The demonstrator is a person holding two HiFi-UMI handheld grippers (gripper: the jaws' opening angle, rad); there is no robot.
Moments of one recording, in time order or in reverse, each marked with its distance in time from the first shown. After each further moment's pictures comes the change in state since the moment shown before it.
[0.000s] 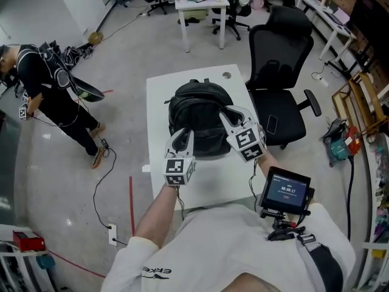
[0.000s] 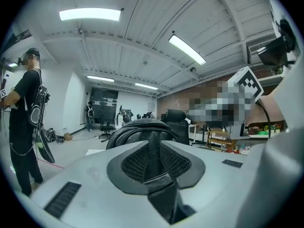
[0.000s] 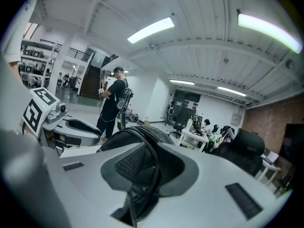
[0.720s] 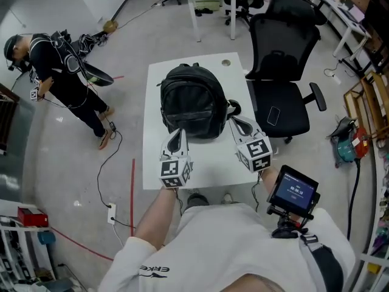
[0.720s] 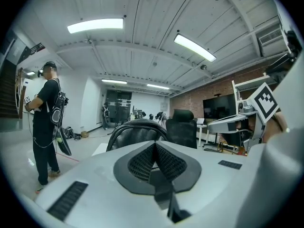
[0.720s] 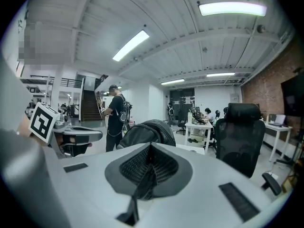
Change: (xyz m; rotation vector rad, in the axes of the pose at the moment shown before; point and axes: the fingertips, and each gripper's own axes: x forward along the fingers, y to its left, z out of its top) left arm -0.053 -0.075 0.000 -0.034 0.005 0.188; right arm -0.112 -0.007 -0.065 0.278 -0.098 0.067
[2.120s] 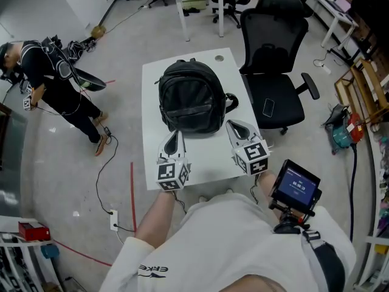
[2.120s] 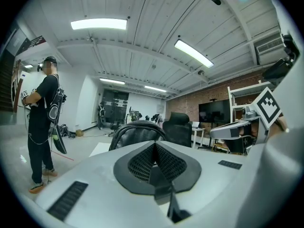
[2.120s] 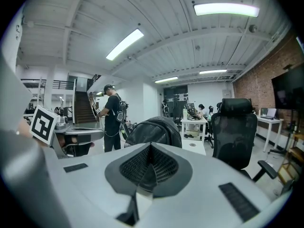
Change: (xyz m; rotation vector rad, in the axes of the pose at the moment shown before) left arm -0.031 0.021 -0.005 -0.032 -0.022 -0.062; right arm -0.014 0.046 -0.015 0.066 0.025 -0.070
